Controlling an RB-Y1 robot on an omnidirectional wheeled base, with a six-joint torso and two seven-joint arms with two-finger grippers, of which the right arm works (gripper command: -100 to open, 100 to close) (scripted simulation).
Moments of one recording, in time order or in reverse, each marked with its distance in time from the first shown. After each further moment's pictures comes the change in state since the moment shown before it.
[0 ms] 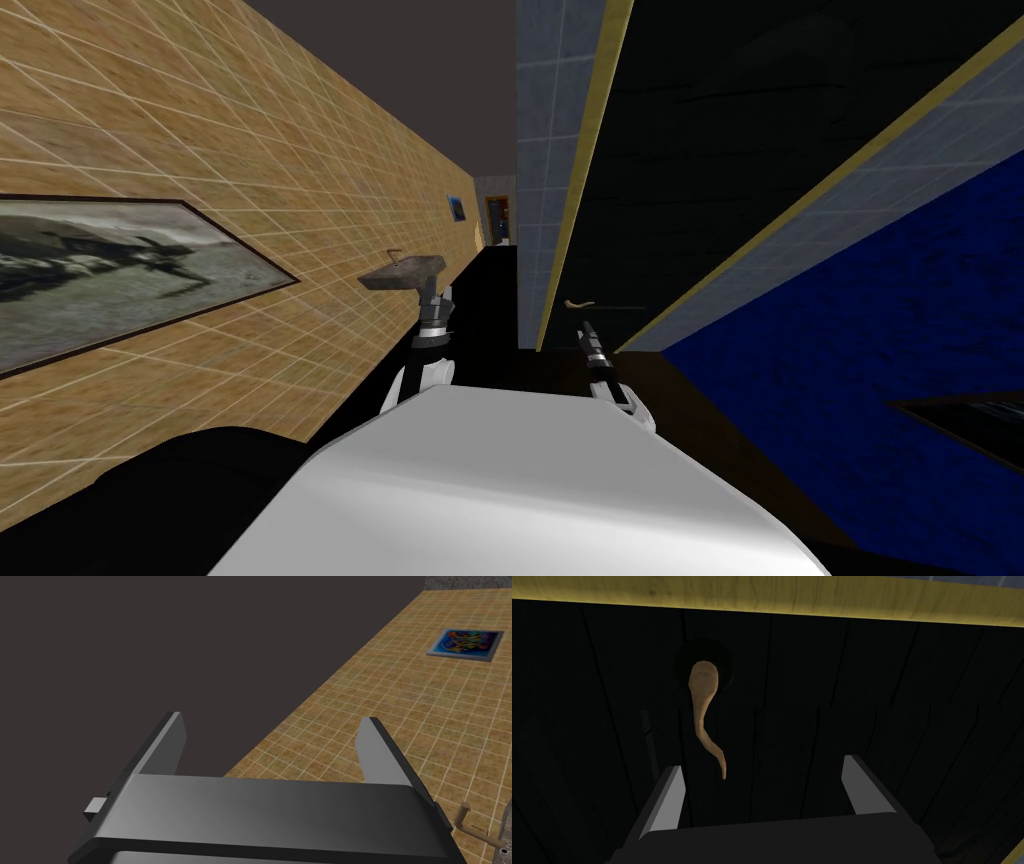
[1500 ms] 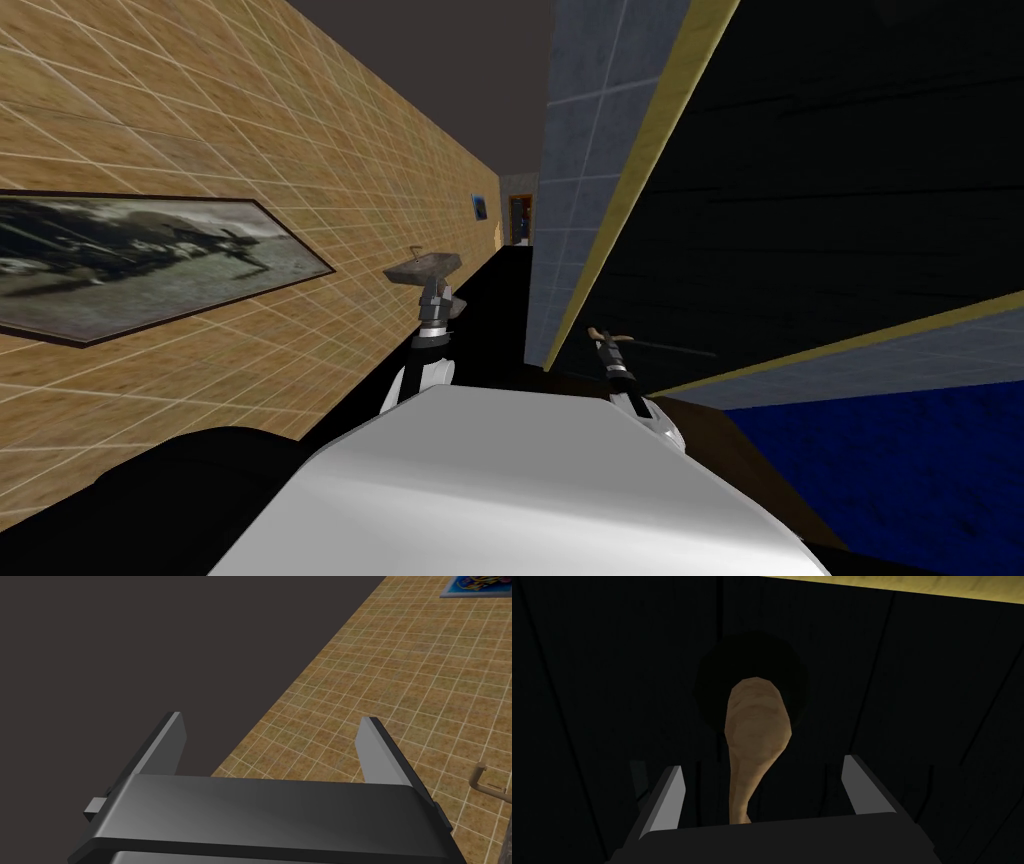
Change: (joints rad) arm -0.056 -0.097 -0.073 0.291 -0.051 -0.105 -0.047
